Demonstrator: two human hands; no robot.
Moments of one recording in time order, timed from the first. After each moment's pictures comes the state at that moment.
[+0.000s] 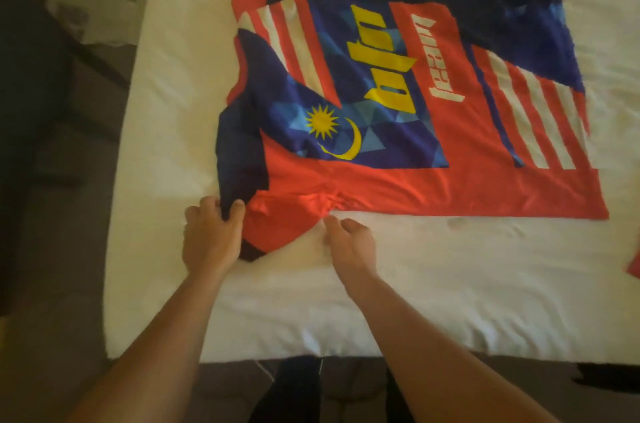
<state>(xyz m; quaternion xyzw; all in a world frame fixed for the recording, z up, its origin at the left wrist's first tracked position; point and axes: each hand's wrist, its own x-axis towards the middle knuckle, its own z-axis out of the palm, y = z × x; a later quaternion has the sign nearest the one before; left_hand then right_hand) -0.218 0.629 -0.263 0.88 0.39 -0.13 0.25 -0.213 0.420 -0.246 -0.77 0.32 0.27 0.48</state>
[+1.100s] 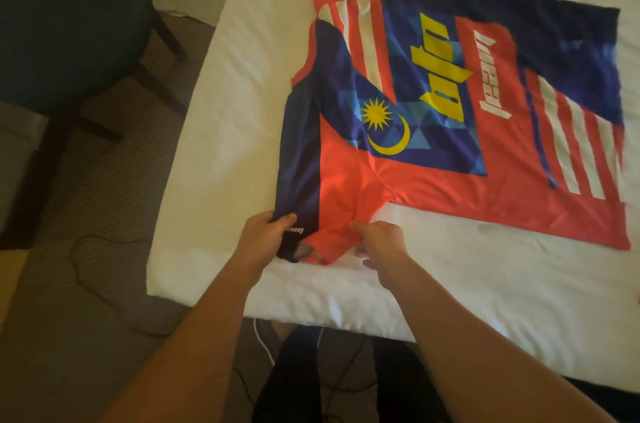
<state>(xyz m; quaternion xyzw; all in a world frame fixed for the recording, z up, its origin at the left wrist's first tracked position) -0.282 0.626 -0.238 0.63 0.45 -0.19 0.61 -0.230 0.430 -0.238 -0.71 0.37 0.36 0.48</state>
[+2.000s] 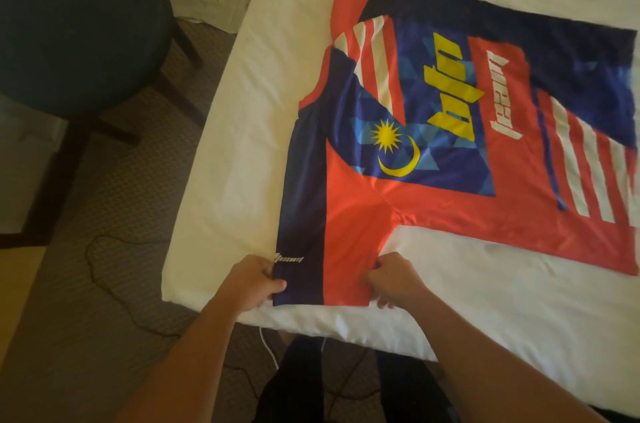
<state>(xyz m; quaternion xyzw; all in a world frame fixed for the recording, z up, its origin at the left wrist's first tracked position) -0.325 0.662 -0.236 0.77 0.31 -0.41 0.39 -0.234 0.408 -0.231 -0.81 0.12 0.53 0.23</state>
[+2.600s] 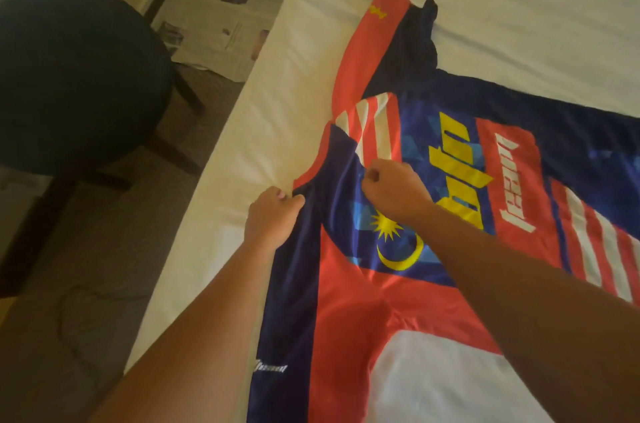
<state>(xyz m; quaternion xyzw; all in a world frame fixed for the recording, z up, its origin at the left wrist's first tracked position) -0.078 0.681 -0.250 0.78 0.41 -0.14 0.45 0.036 0.496 -0.208 -0.94 -0.12 0.25 0.19</state>
